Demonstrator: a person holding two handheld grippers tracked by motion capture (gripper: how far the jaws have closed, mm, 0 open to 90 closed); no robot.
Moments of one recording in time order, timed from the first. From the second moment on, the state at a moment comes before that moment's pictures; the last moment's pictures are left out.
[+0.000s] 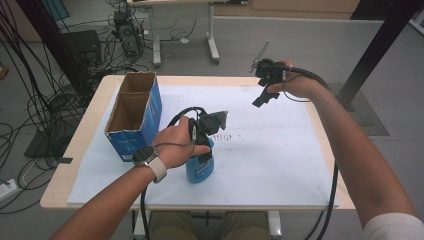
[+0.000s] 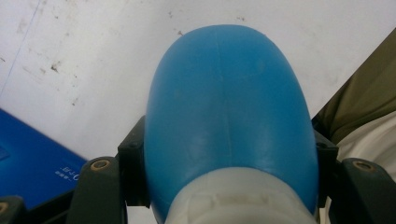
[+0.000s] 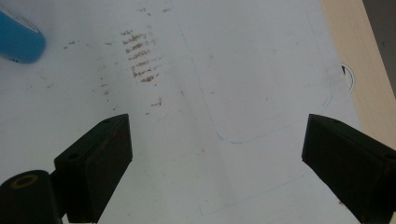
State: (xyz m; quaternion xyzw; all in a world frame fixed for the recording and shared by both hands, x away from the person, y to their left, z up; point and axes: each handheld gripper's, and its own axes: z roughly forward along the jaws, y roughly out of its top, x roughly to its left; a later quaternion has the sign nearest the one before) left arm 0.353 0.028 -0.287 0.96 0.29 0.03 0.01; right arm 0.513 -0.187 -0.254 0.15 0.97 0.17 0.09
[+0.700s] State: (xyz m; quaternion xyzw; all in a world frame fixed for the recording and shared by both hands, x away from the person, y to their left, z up) left arm 0.349 0.031 -0.280 0.96 0.28 0.03 0.01; right arm 0.509 -0.190 -0.253 0.15 0.97 0.18 0.09
